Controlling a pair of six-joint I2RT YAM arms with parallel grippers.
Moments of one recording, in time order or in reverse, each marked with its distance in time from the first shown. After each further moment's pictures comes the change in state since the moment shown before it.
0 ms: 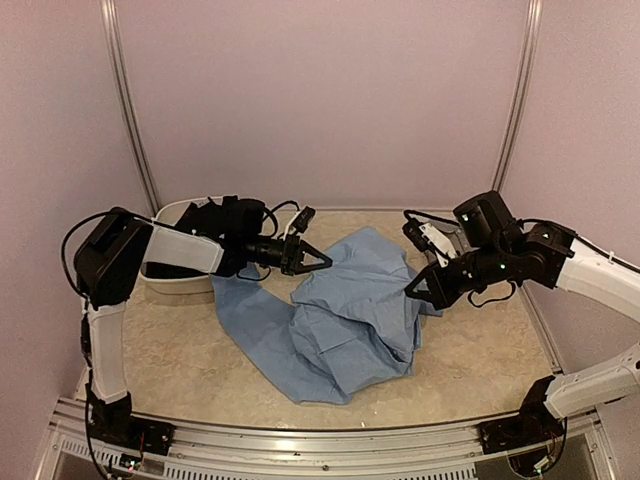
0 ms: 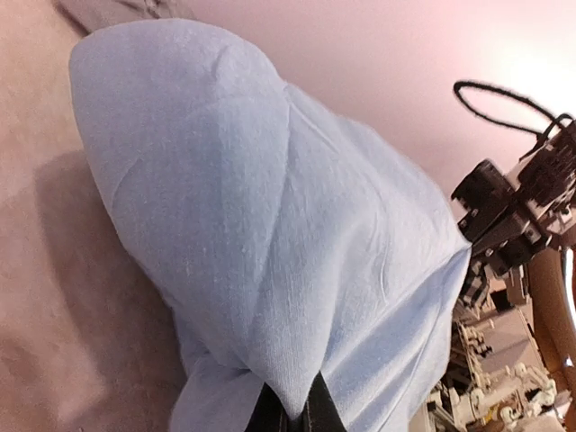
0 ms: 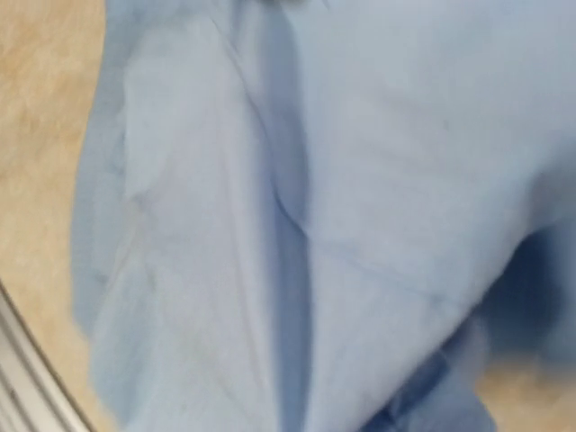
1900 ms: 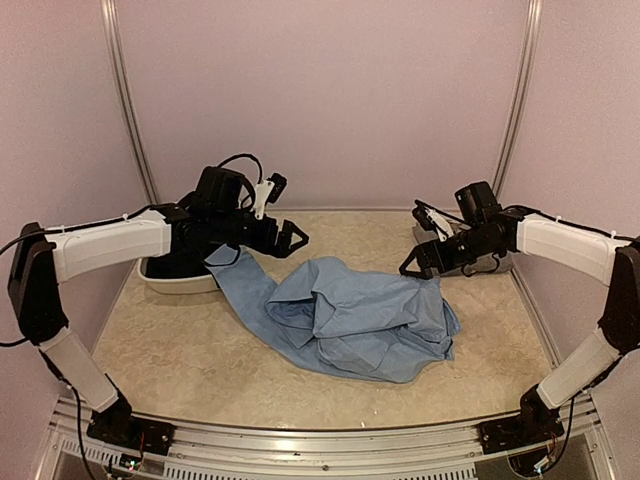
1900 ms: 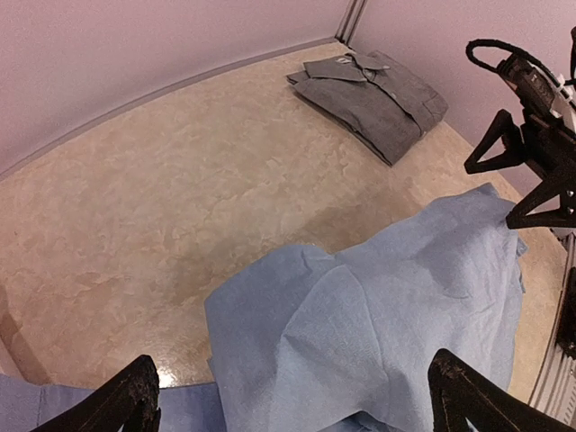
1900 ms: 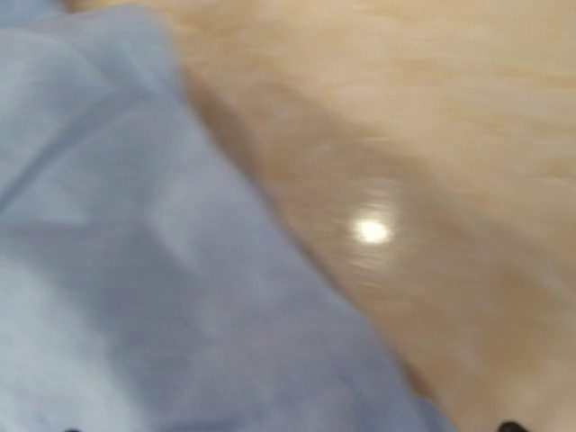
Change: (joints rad) left arm -0.079 -0.491 -0.024 -0.636 -0.906 0.529; right arm -0.386 0.319 0.079 0.155 -0.201 -0.177
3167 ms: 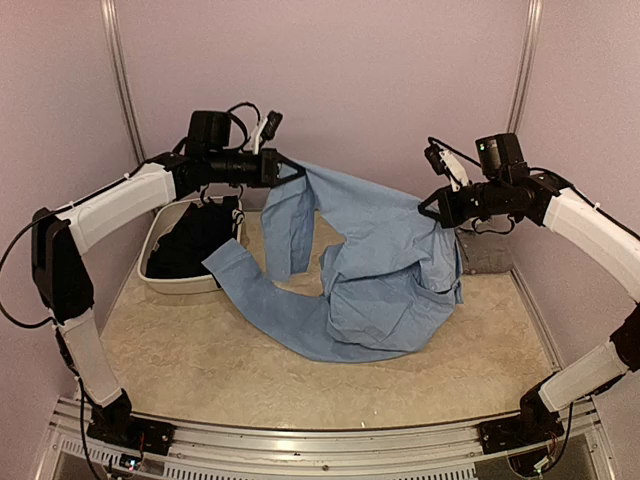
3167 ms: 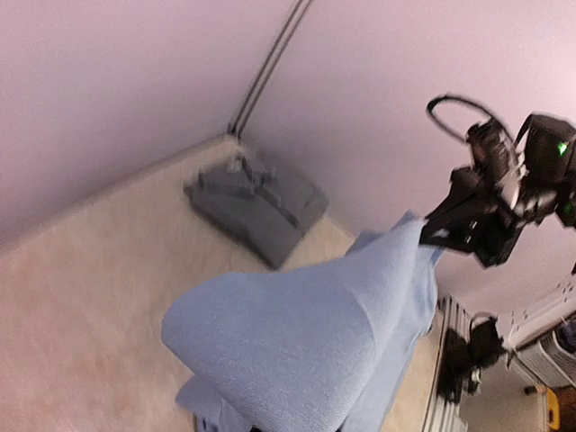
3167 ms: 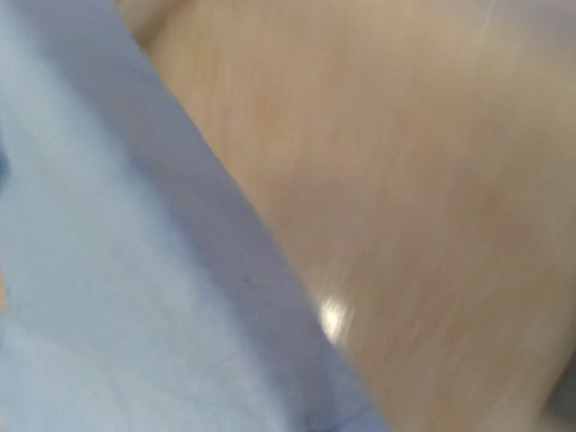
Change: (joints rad) left arm 0.162 0.219 0.336 -0.049 0.533 -0.166; right arm 0.029 -0.083 0.172 -0.036 0.074 -0.024
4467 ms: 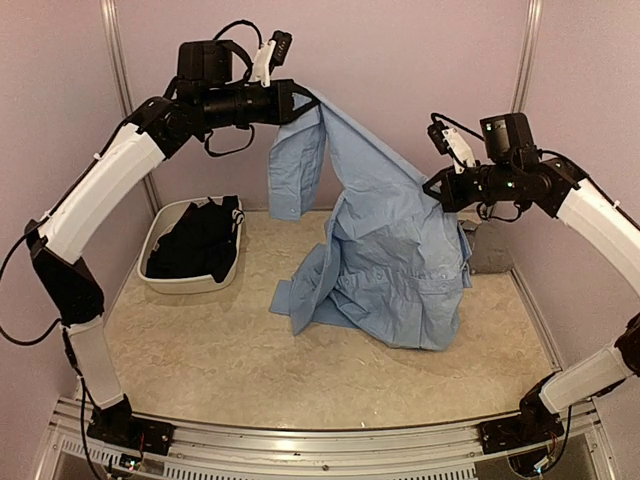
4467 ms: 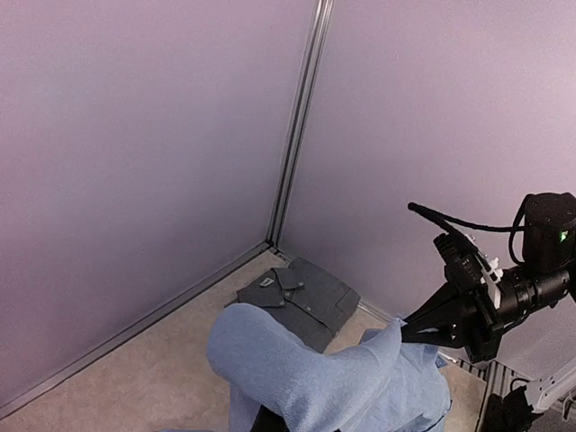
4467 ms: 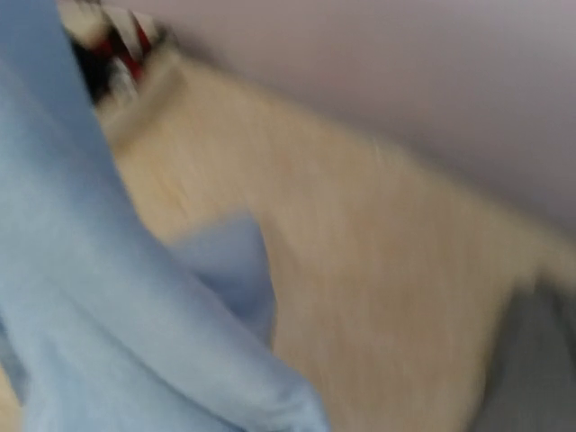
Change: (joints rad) left arm -0.186 -0.008 0.683 -0.290 -0.455 0.111; right arm 0.094 -0.023 0.259 -0.090 0.208 -0.021
